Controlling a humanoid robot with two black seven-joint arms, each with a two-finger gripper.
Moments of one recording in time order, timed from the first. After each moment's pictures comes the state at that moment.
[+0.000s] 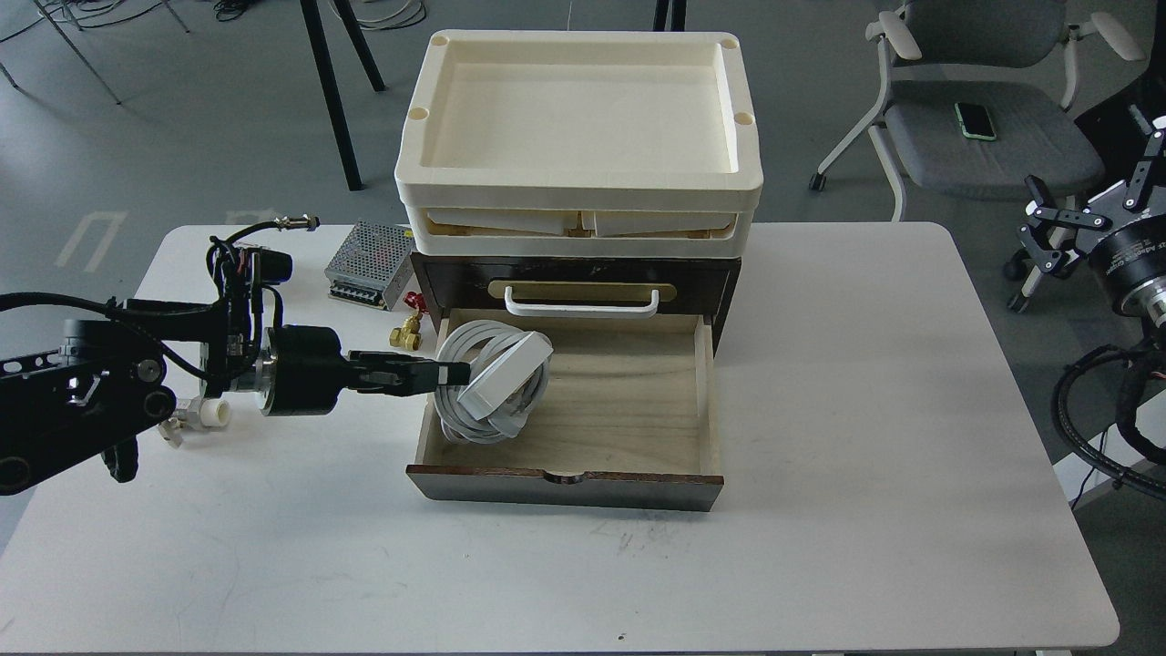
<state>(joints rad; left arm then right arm) -0.84 0.75 -0.21 -1.25 1.34 -0.42 -0.49 0.42 -0.74 0.94 1.12 0.04 0.18 0.35</state>
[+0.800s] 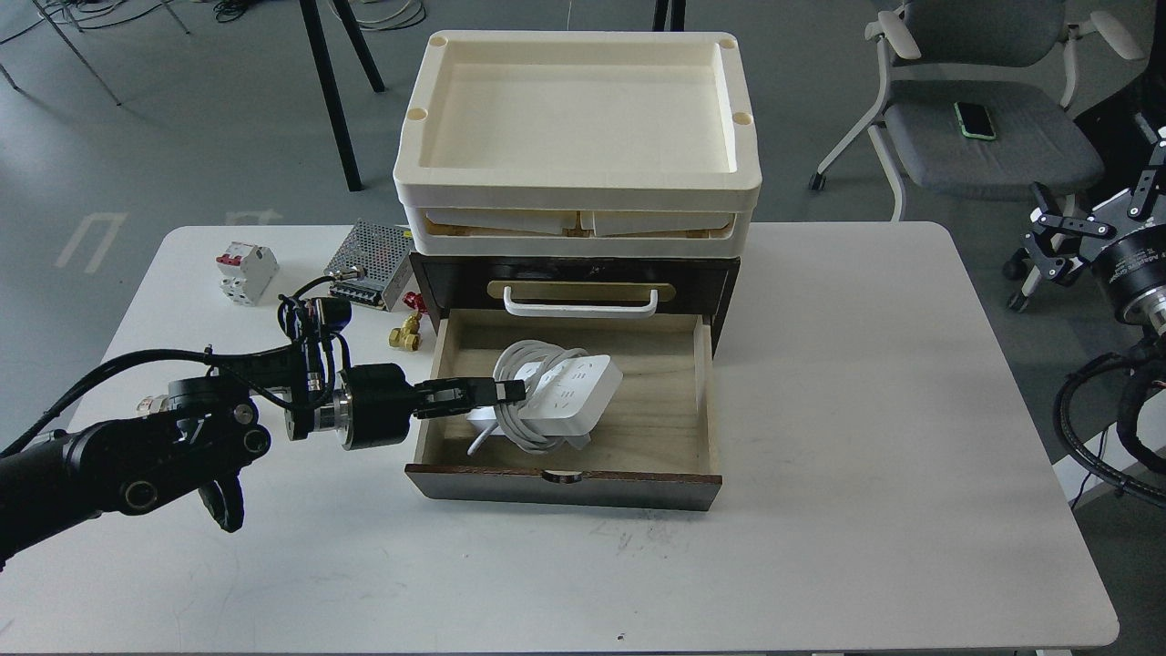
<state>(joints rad) -0.74 0.52 -0.21 -1.08 1.14 -0.34 -0.49 0.40 -0.74 0.94 1.12 0.04 0.18 0.38</state>
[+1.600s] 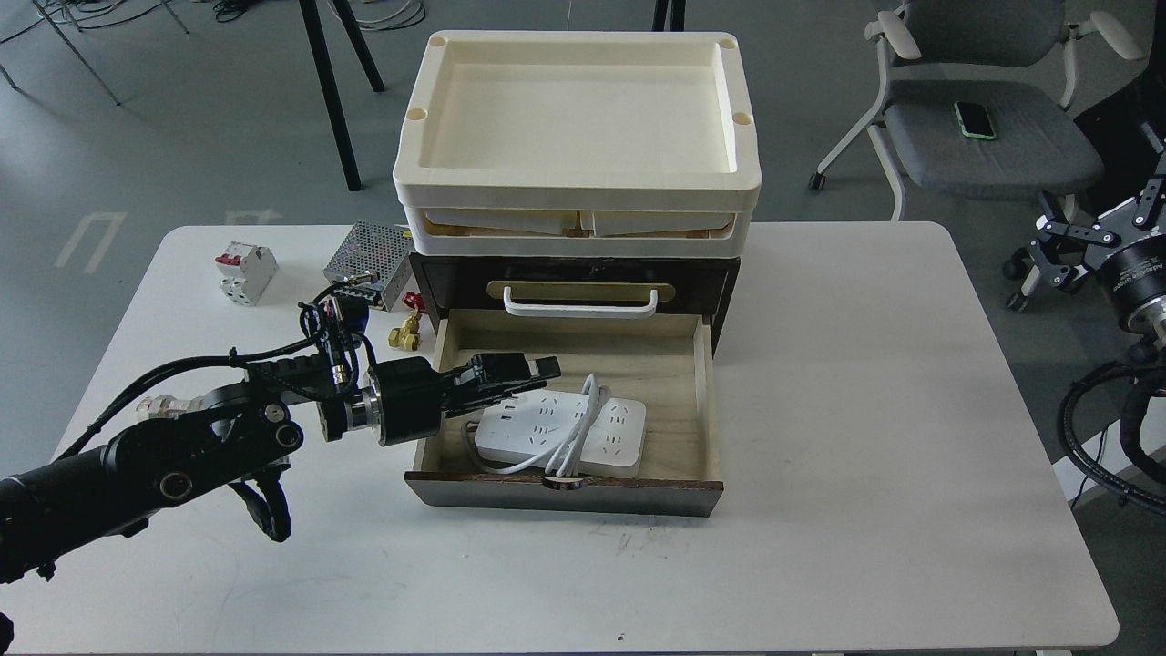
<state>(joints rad) -0.73 0.51 -0.24 -1.09 0.96 -0.38 -0.49 0.38 -0.75 0.95 1.12 0.04 0.18 0.40</state>
